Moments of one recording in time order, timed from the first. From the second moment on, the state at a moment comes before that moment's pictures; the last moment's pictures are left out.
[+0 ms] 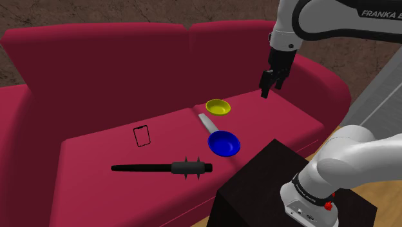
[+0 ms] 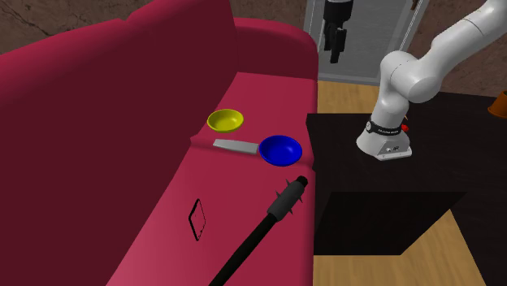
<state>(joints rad) 0.00 -0.79 0.04 -2.42 -0.02 1.54 0.05</state>
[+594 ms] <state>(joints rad) -0.02 -0.62 0.04 -2.50 -0.02 1.80 0.08</state>
